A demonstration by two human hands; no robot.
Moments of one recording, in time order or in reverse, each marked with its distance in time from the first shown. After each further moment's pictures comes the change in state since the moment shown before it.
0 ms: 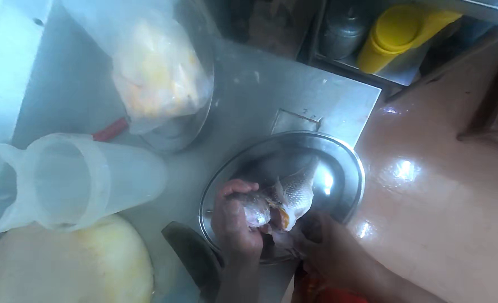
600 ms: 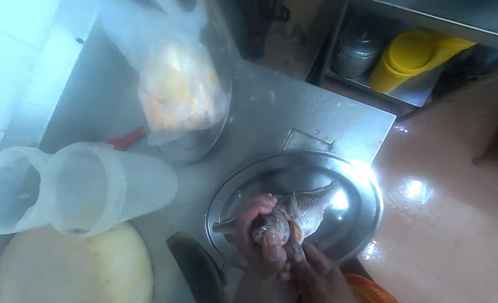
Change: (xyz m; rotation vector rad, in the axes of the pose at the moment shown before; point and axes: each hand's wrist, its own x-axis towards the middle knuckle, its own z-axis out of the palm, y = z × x) left_hand -0.001 -0.028 0.019 0.212 0.018 0.336; right_hand 0.007 0.022 0.053 0.945 -0.028 -0.120
